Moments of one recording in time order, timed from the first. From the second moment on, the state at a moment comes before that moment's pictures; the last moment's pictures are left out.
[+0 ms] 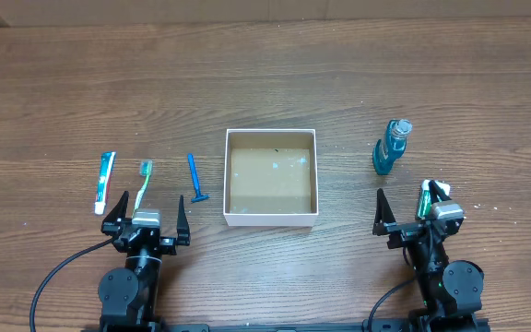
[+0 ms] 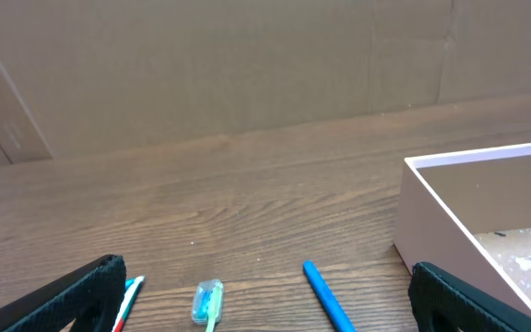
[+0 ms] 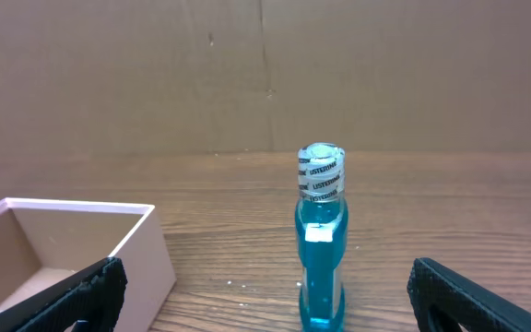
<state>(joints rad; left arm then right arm) -0.06 0.01 0.01 -0.08 -0.02 0.11 0.12 0.01 0.02 -0.04 -0.05 0.10</state>
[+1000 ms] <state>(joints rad) -0.06 0.61 0.85 -0.79 0.00 -0.15 0.12 1.09 1.08 -0.67 -0.05 0.21</state>
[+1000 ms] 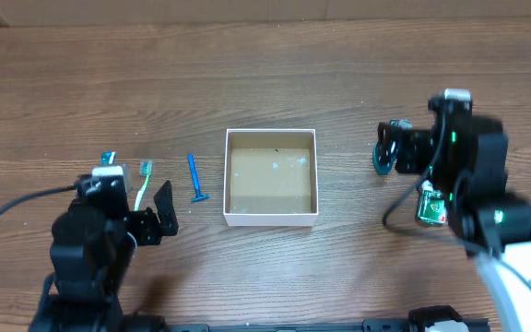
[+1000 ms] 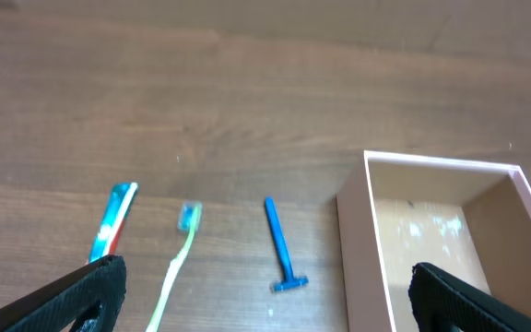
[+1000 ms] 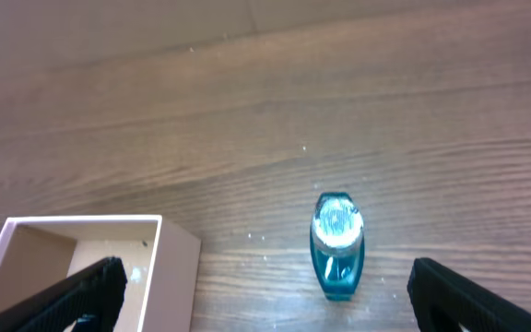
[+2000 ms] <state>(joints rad) -0.06 0.80 1.00 -0.95 0.07 -0.16 0.08 1.77 1.47 -1.05 -0.01 0.19</state>
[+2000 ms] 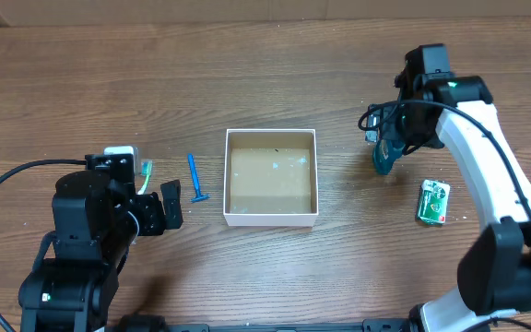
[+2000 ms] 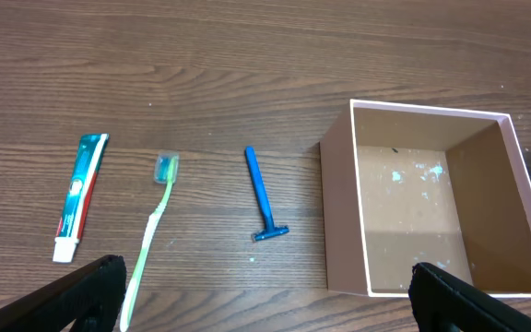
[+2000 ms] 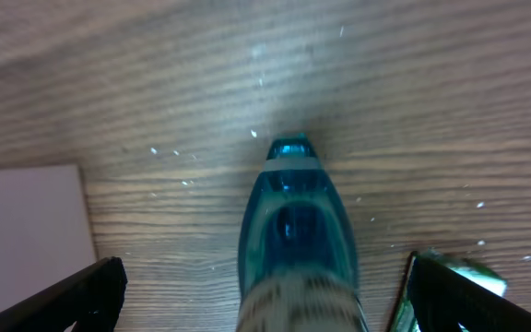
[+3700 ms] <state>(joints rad) -0.06 0.80 1.00 -0.95 0.07 -0.16 0.18 1.64 1.70 -1.23 -0.01 0.22</state>
